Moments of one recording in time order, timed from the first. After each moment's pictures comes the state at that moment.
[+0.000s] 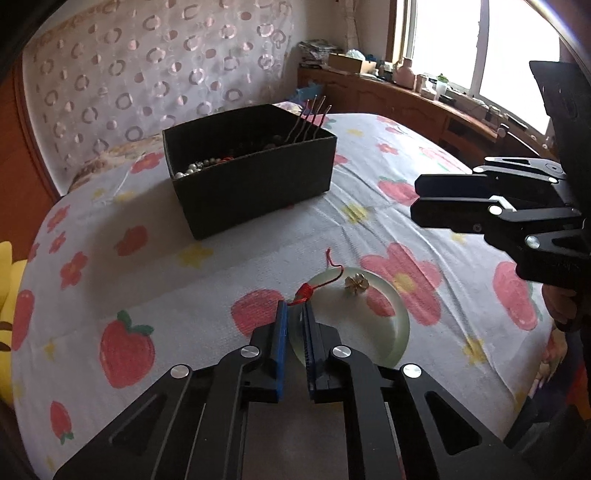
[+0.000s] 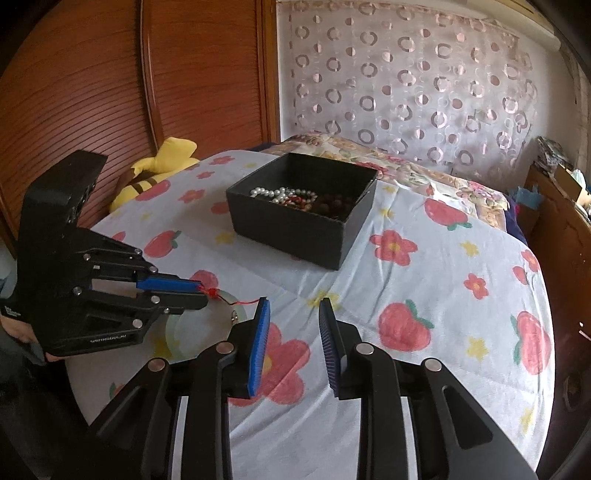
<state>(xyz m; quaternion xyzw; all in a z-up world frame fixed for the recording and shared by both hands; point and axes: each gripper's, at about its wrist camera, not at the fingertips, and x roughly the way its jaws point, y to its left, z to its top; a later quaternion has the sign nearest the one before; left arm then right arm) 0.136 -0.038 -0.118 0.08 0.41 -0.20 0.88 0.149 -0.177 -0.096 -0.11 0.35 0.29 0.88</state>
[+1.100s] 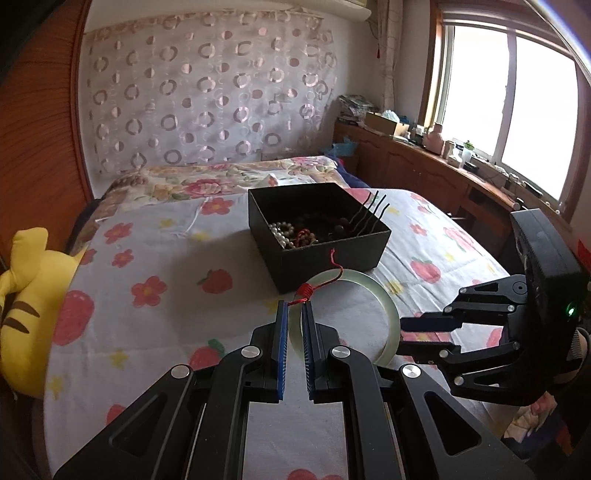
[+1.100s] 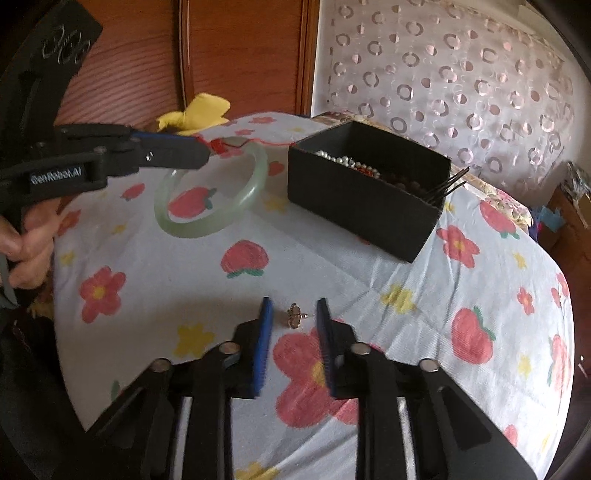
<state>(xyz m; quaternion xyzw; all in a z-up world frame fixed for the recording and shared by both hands) 0.125 0.023 -0.067 0.01 0.33 -0.15 0.93 0.145 -0.121 -0.124 -0.18 0.38 0.33 0.85</state>
